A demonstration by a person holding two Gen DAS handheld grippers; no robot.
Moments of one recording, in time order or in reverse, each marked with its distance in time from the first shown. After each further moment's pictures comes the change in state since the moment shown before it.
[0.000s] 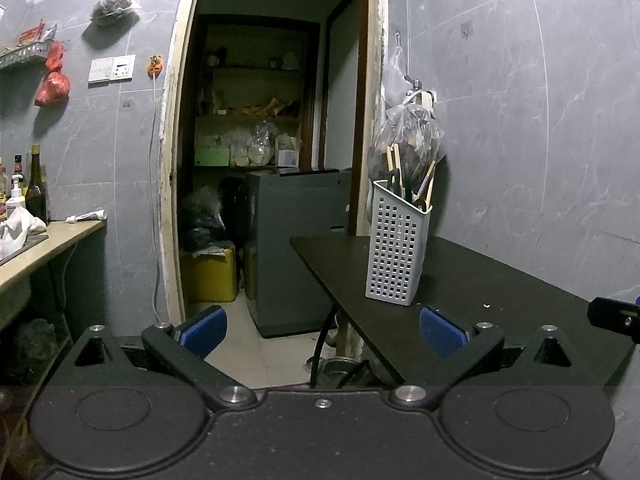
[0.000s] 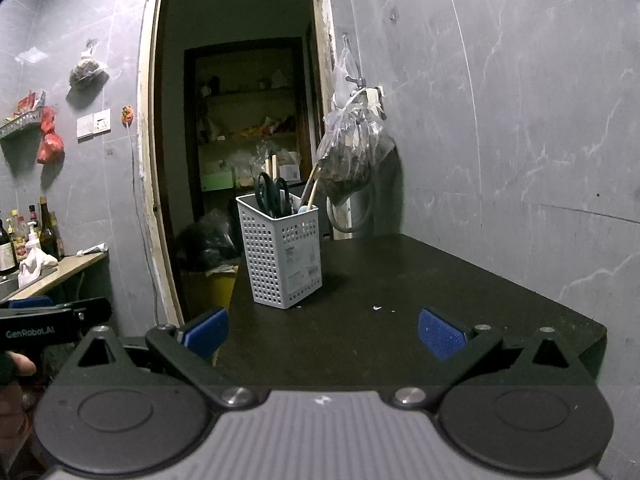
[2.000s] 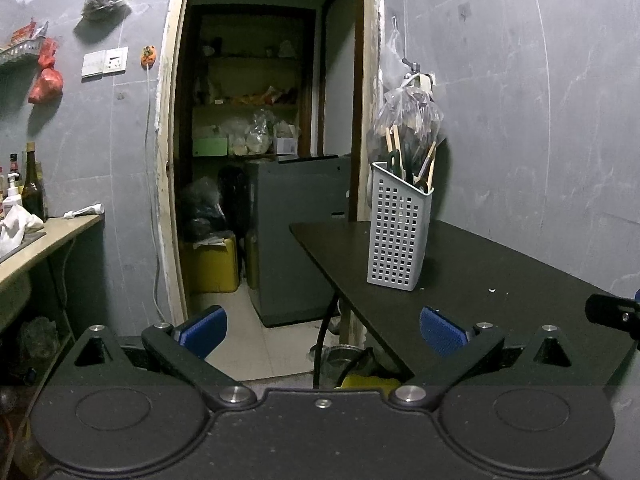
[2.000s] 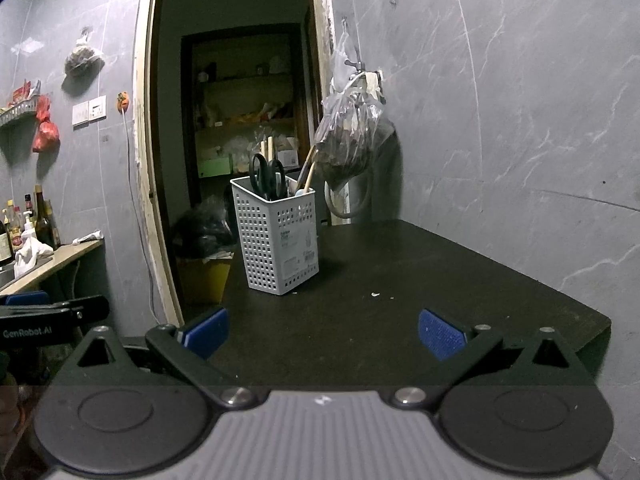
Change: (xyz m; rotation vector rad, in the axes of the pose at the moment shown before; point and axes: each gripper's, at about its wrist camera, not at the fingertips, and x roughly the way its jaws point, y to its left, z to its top) left arm 0.012 0.001 -0.002 0.021 0.041 0.001; right arm 0.016 -0.003 -0.007 -0.002 0.046 -0.005
